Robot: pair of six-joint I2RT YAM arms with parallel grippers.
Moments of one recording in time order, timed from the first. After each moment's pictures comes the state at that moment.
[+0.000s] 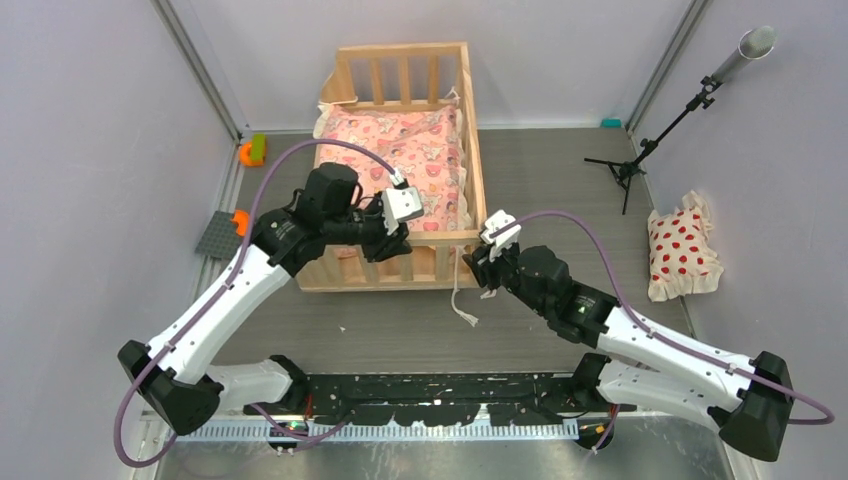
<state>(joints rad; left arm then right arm) -0.64 1.22 1.32 -0.74 0.46 0.46 0.93 0.87 0.62 0.01 0.24 0.00</state>
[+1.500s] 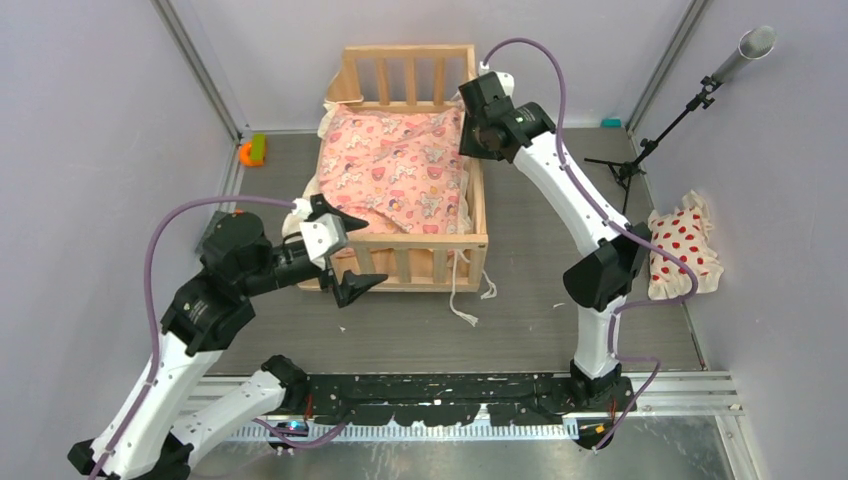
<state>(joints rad) -0.61 0.76 1.18 -0.61 0.56 0.31 0.54 1.95 2.17 -1.02 0.38 0.51</state>
